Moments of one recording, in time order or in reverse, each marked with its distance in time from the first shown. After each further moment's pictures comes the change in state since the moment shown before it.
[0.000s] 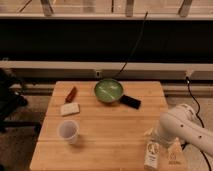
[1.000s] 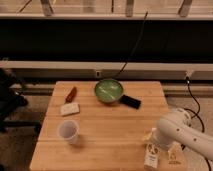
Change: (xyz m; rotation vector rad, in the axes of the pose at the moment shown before) arm 0.002 0.008 0.035 -0.045 0.006 -0.127
